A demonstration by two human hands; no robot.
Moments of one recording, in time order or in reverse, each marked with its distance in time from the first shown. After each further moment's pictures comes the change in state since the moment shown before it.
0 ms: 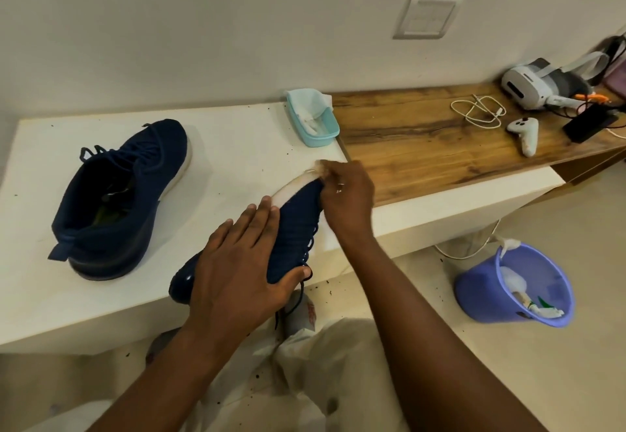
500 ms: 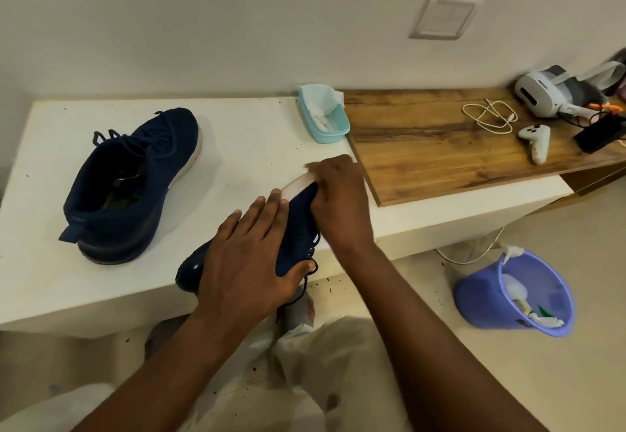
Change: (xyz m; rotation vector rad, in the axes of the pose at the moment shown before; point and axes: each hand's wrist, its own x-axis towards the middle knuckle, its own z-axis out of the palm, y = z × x) left_hand 0.002 0.003 0.000 0.010 0.009 -0.008; right_hand -0.015 -0.017 0.005 -0.233 -0.105 -0.188
